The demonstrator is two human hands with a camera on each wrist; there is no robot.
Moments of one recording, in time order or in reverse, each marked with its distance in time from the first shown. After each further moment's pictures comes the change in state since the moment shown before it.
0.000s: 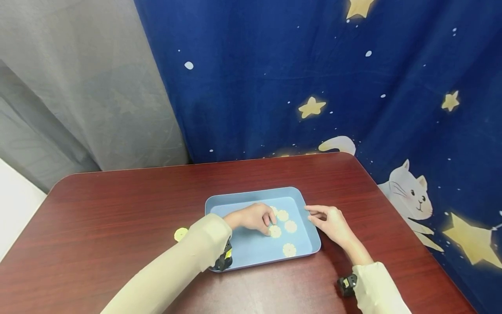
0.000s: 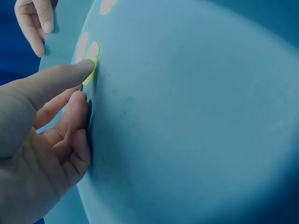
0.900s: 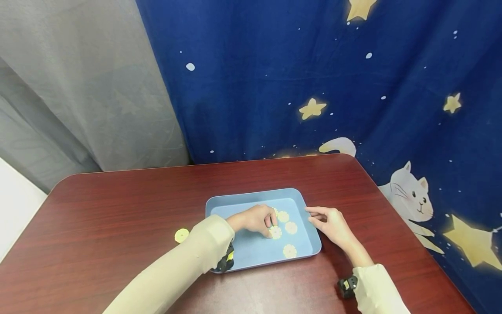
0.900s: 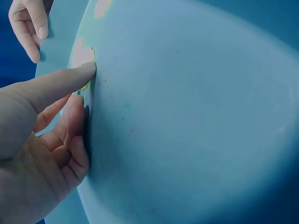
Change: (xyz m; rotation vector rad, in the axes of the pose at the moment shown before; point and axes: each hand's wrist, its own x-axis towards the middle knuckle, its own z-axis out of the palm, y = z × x) left_hand 0.002 0.005 0.004 0.071 0.021 -0.032; right_hand -0.001 -0.002 0.000 0.003 0.005 0.002
